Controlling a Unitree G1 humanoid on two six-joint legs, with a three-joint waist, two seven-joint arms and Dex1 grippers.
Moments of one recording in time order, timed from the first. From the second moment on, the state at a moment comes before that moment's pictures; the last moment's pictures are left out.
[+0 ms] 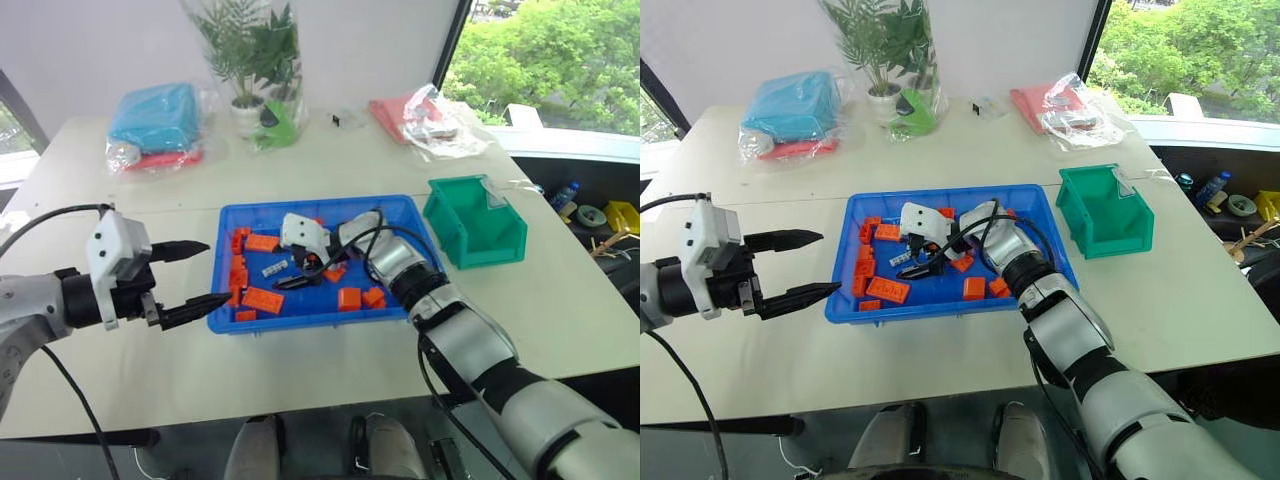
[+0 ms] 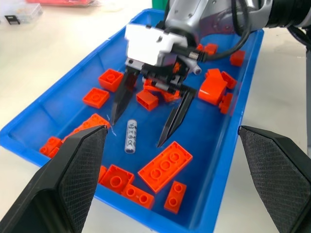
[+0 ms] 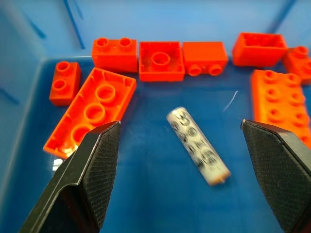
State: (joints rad) left arm 0.03 0.98 0.46 -0.56 -0.78 0.68 -0.95; right arm -1.03 -0.08 0.40 0.94 -0.06 -0.01 1.11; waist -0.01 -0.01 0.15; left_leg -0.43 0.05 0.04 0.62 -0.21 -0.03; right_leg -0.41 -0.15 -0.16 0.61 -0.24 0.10
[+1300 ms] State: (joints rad) left arm -0.28 0.93 0.16 -0.43 -0.75 0.64 -1.06; right arm -0.56 -0.77 -0.20 0.17 0.13 0.75 0.73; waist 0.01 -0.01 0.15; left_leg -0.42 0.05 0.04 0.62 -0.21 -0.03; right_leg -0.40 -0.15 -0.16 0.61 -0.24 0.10
